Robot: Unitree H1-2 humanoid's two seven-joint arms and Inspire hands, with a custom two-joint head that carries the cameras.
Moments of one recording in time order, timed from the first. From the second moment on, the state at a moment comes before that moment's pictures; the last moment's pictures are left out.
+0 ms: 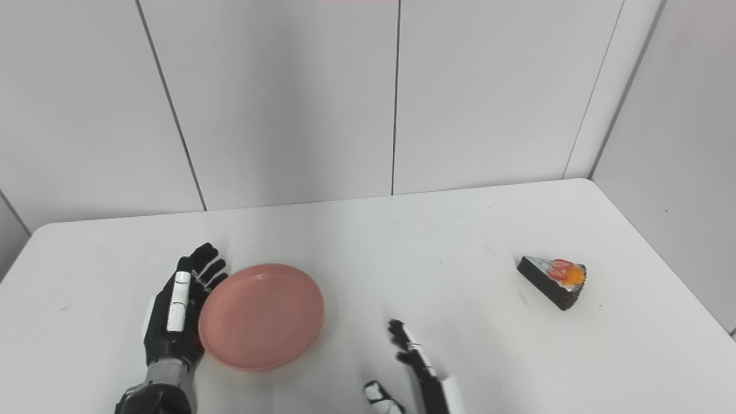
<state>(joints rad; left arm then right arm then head) -0.36 -0.04 0.13 0.28 -0.25 -0.02 -0.04 0.23 0.13 0.14 -0.23 -0.44 -0.28 -0.19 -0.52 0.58</state>
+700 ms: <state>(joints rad) -0.37 -0.04 0.14 0.29 -0.27 -0.02 -0.06 0.14 -0.09 -0.13 -0.75 -0.71 -0.04 0.00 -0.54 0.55</state>
